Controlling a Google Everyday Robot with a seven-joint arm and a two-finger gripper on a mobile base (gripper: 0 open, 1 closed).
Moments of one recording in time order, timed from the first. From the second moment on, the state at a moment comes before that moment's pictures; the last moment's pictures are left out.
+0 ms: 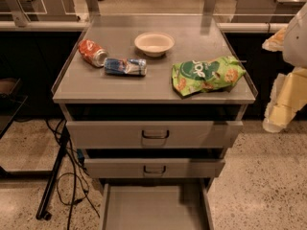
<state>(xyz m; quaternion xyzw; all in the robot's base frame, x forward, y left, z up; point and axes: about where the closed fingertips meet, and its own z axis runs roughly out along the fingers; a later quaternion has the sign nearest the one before) 0.438 -0.216 0.977 -0.60 0.78 -0.04 0.16</state>
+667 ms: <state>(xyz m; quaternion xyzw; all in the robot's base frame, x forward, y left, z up) 0.439 -0.220 0.976 -0.60 0.78 -0.03 0.16</state>
